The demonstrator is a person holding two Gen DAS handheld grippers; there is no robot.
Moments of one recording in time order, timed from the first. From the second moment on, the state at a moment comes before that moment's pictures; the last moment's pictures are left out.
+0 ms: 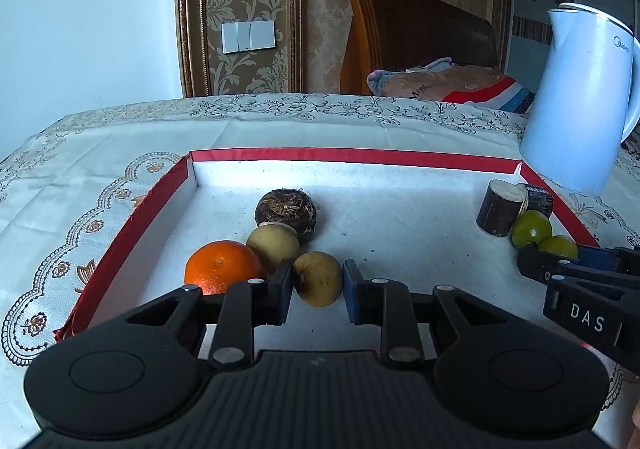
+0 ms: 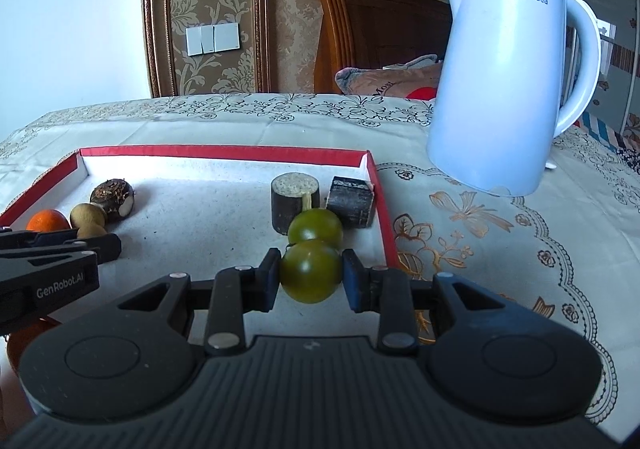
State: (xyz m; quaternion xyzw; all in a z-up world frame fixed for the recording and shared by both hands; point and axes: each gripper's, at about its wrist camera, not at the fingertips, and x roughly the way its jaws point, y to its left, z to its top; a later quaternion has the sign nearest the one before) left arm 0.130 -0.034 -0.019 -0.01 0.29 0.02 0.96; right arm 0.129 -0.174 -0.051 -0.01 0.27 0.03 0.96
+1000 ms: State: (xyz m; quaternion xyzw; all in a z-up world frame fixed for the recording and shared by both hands) left arm 0.126 -0.018 -0.021 -0.05 0.29 0.04 0.96; right arm 0.121 -0.169 -0.051 -0.01 0.26 0.03 0.97
